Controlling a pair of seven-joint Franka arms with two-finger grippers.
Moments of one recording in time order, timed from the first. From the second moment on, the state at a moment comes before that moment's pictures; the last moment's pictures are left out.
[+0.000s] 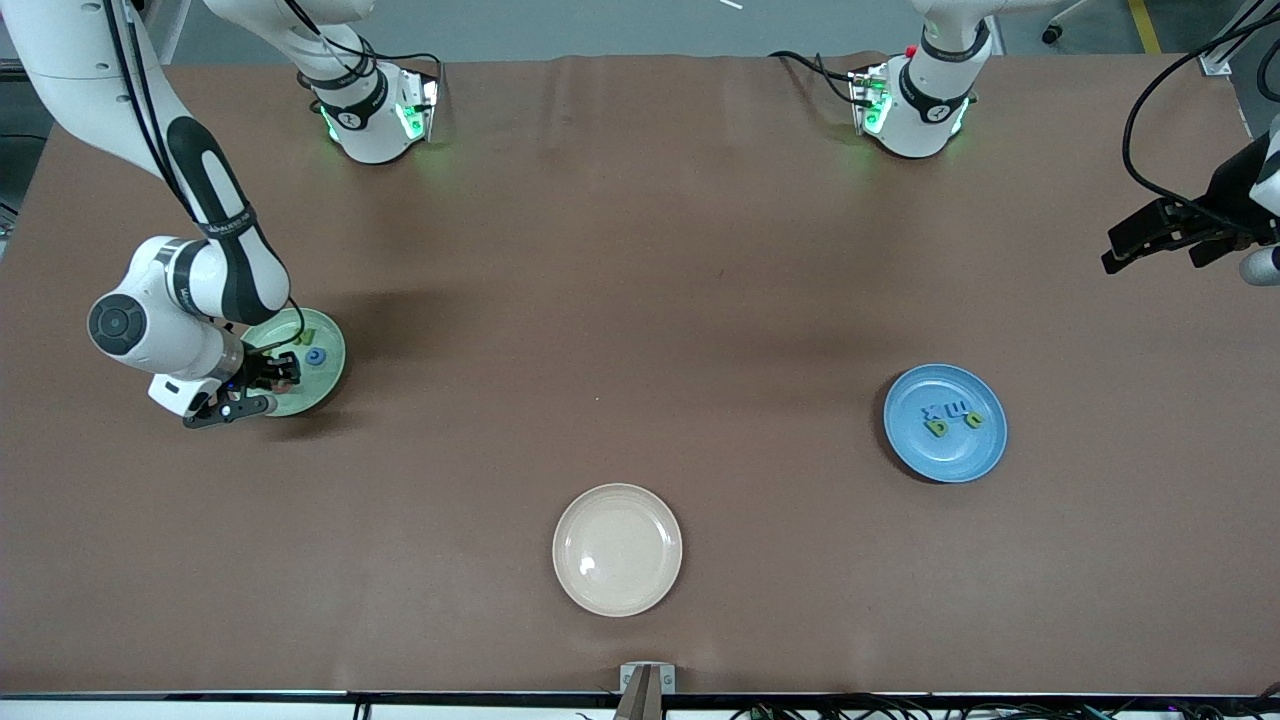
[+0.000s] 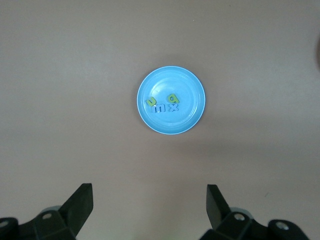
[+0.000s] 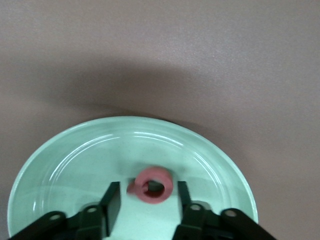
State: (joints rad) left arm 0.11 -0.04 -0.11 -1.63 -0.03 1.59 -0.08; right arm 0.00 0.42 -0.15 -2.17 0.02 2.48 -0.42
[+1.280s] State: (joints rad) left arm 0.11 -0.04 -0.11 -1.63 -0.03 1.59 -0.08; right arm 0.09 0.09 -0.15 -1.57 -0.01 1.53 -0.08
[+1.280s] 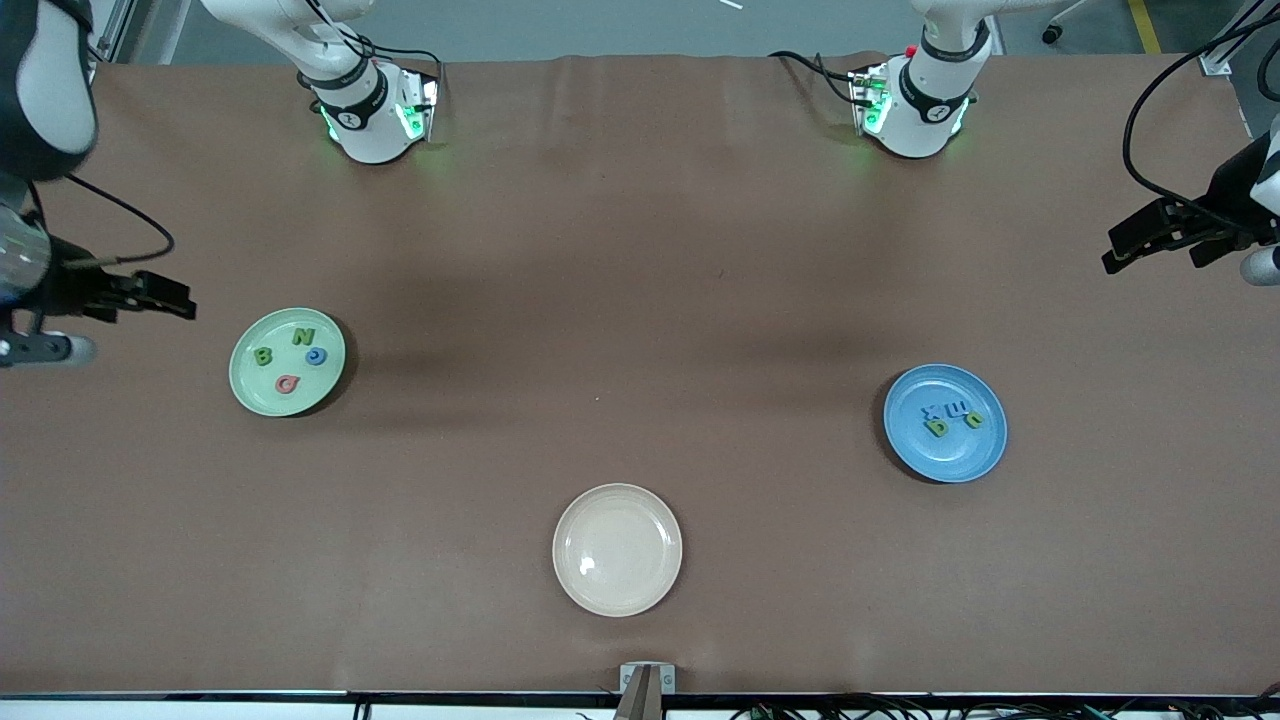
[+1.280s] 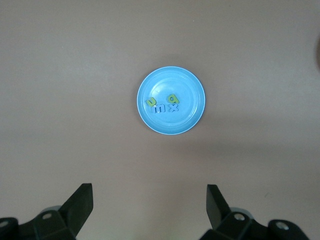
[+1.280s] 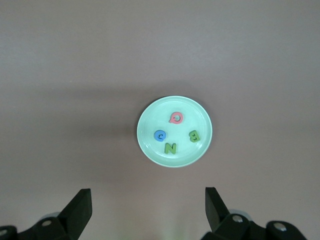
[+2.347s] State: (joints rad) left arm 0.10 -0.05 -0.17 -1.62 -0.03 1.60 -0.08; right arm 0.10 0.09 -0.15 -1.37 0.00 1.40 0.01
